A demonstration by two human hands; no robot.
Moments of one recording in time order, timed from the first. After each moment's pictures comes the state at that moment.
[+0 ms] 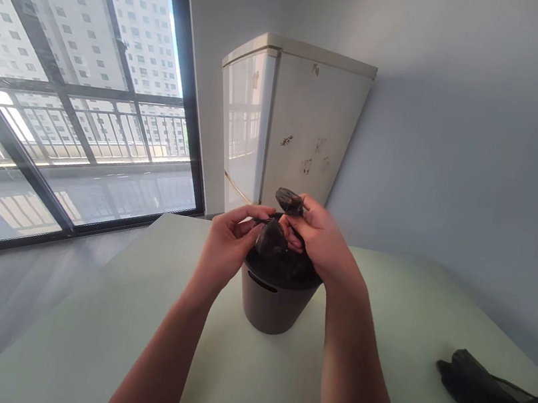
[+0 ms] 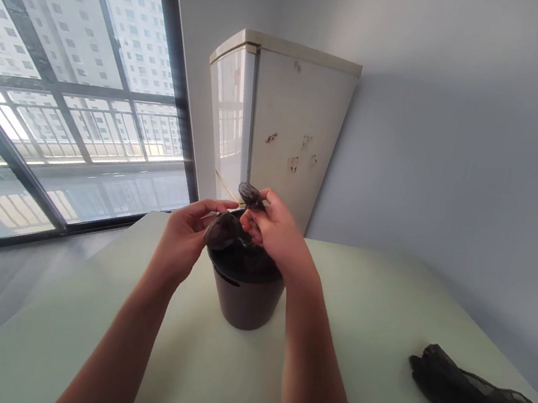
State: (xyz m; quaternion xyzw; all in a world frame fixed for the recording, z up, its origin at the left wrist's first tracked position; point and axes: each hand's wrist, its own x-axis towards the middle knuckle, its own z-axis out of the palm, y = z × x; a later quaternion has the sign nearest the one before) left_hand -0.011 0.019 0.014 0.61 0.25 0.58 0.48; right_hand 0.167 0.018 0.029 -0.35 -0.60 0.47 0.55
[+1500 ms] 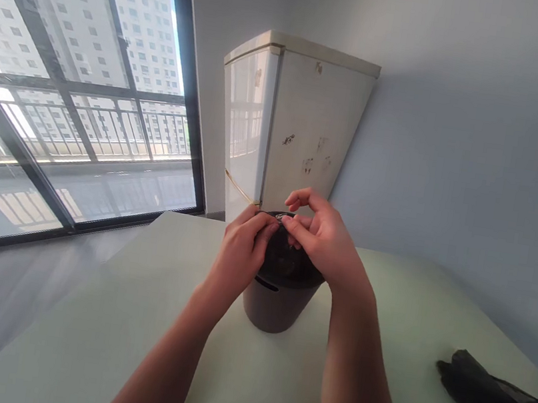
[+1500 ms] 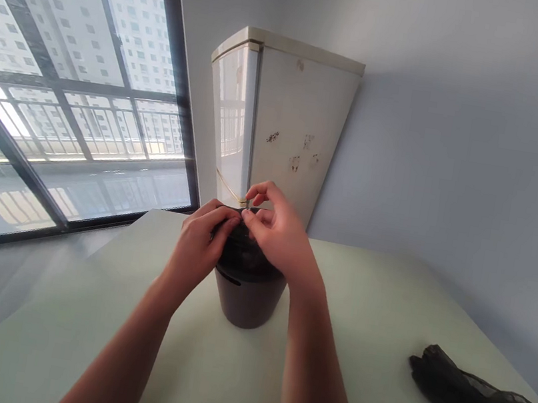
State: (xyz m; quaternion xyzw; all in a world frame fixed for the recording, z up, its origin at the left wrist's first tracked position) left_hand 0.000 0.015 0.011 0.77 0.35 0.52 0.11; right_hand 0.170 0.000 0.039 -0.42 -0.66 0.32 0.53
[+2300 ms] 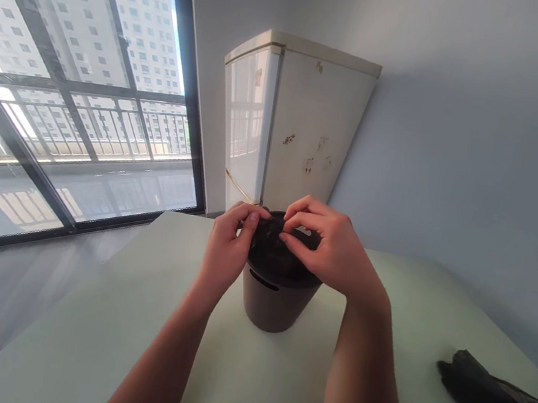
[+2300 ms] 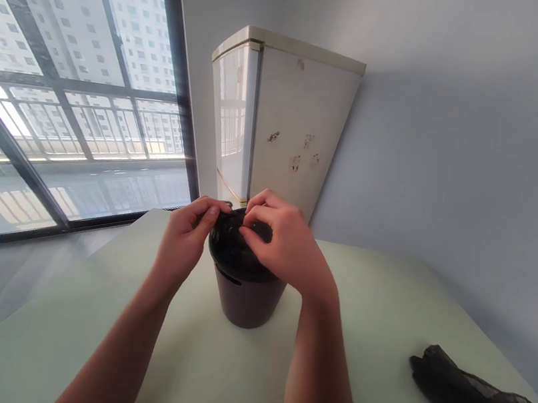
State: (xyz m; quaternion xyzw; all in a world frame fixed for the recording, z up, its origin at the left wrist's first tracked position) left_hand -0.011 0.012 0.020 0.70 0.36 0.57 0.24; right_hand 0.177 -0.016 0.051 -0.41 -0.79 0.09 0.44
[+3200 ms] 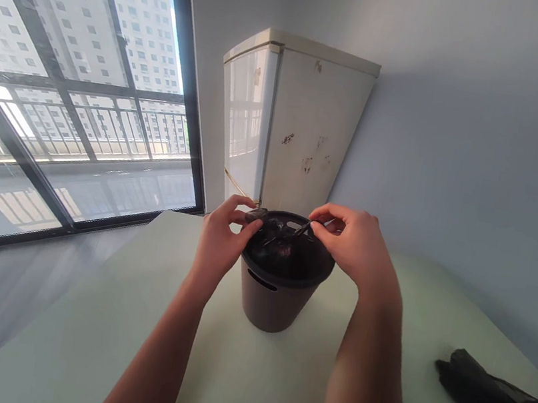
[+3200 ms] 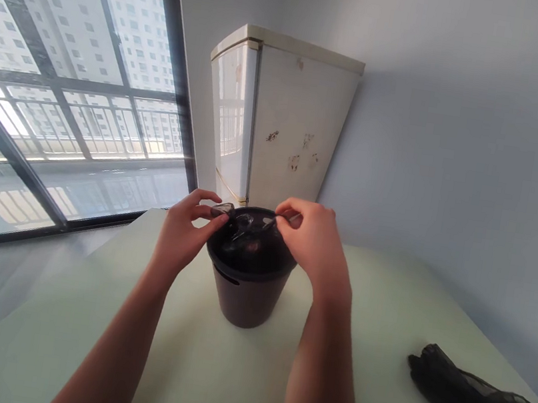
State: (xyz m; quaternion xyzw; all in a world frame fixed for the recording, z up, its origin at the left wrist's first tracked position) left_hand -0.021 0.029 0.008 0.69 0.43 0.54 0.20; right_hand 0.207 -0.008 0.042 -0.59 -0.66 0.08 0.45
